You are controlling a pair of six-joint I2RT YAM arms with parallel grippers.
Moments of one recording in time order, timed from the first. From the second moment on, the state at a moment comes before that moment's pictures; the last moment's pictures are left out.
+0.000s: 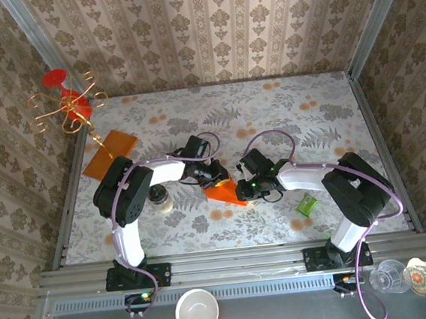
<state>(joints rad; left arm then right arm) -0.65 1.92 1.04 -0.18 0.58 -0.88 0.65 1.66 0.80 -0.25 -0.27 0.54</state>
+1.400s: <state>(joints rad) -0.63 1.95 1.09 -0.26 0.58 -0.87 0.60 1.73 0.75 -0.01 -0.48 0.57</state>
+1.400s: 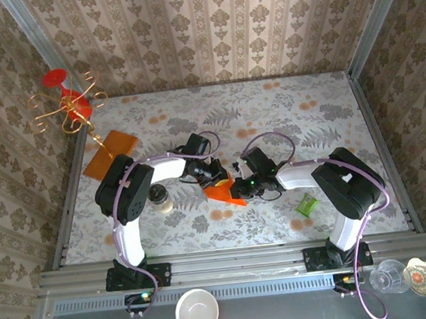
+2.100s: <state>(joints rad) -0.63 1.96 1.09 -0.26 0.60 -0.86 0.59 1.37 0.57 -0.24 -0.44 0.58</state>
